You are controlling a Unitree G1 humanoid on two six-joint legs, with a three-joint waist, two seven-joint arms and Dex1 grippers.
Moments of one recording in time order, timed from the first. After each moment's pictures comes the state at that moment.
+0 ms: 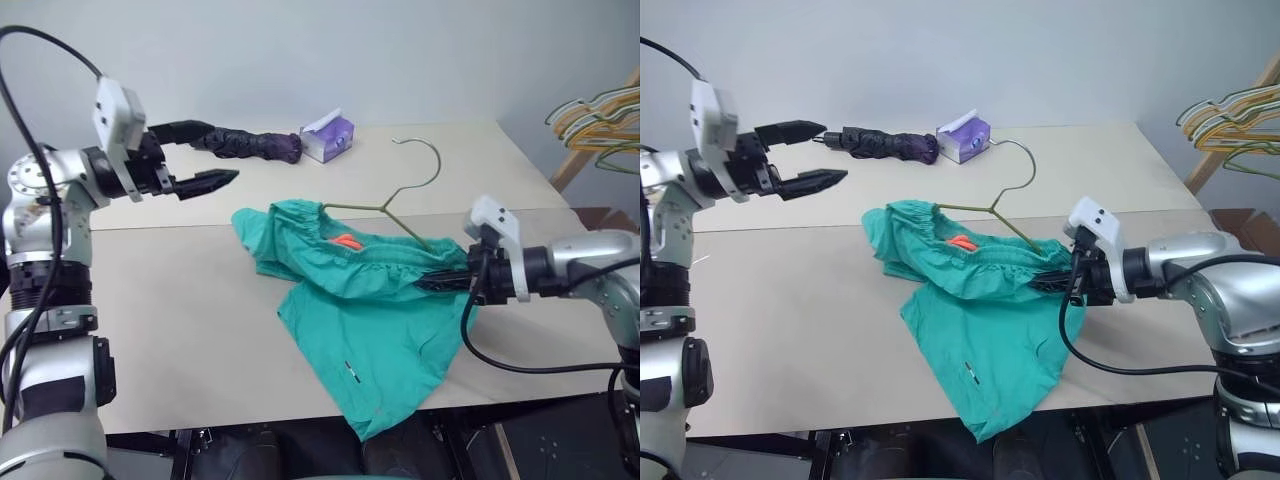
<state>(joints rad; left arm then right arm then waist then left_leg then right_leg) -0.86 0.77 0.19 0.34 -0.43 0.33 -1.25 -0.48 -0.91 -0.10 -0.43 0.58 1.25 1.07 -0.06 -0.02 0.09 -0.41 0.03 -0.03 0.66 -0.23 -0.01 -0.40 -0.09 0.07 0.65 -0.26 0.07</state>
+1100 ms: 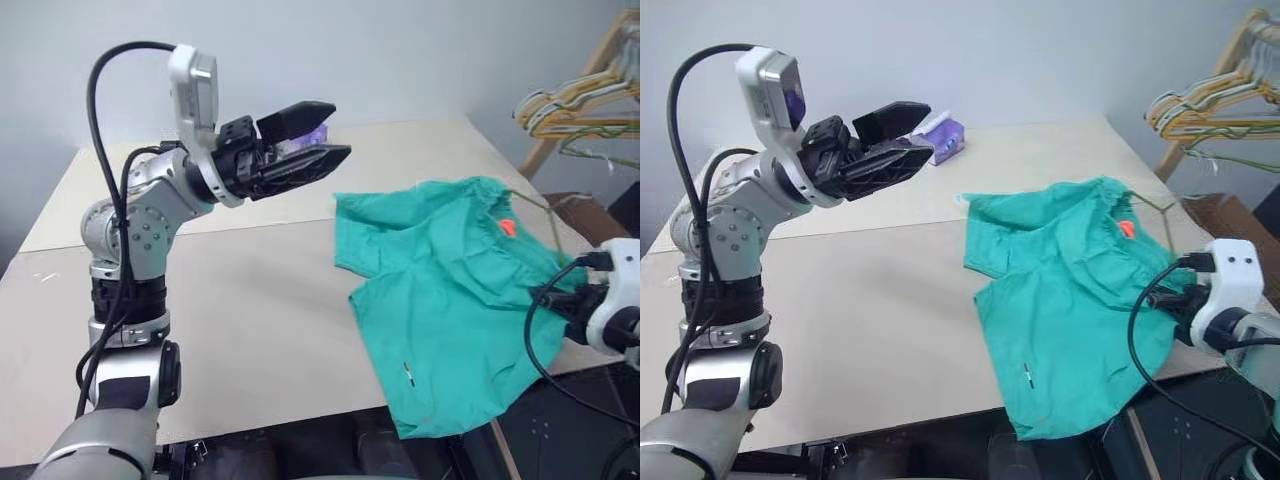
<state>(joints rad) -0.87 0.46 0.14 -0.03 -0.86 0.70 -1.03 -0.15 -0.72 -0.80 -0.56 0.77 1.61 0.18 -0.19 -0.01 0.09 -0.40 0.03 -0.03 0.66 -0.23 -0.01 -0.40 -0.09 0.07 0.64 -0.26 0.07</state>
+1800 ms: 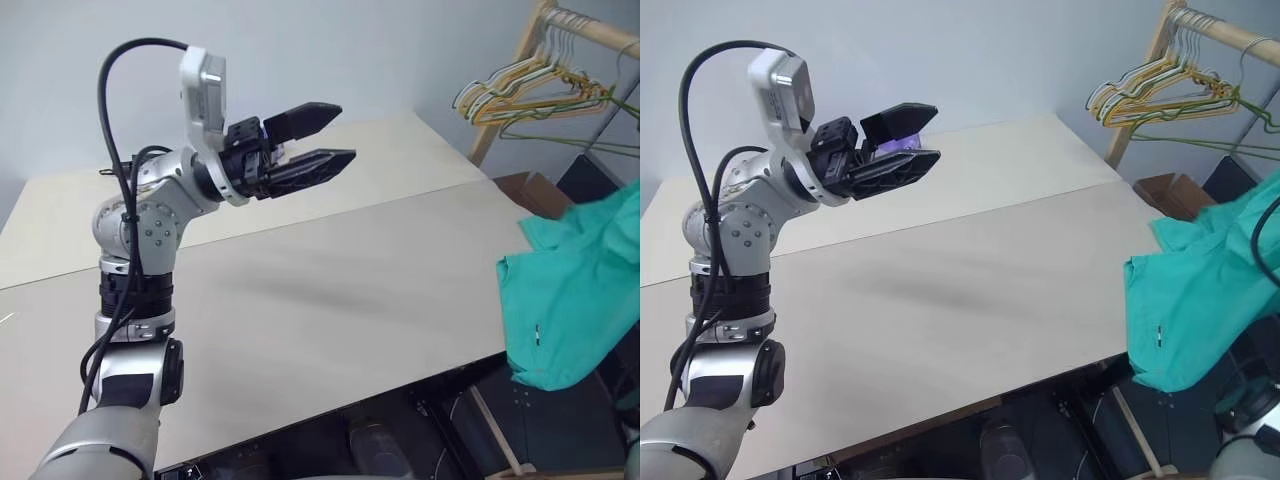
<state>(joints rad) -0.89 0.45 0.12 -0.01 -0.82 0.66 -1.05 -0.78 -0.90 -0.88 0.06 0.57 1.61 -0.34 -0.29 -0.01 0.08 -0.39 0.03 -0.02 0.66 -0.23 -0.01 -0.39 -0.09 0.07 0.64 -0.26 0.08</state>
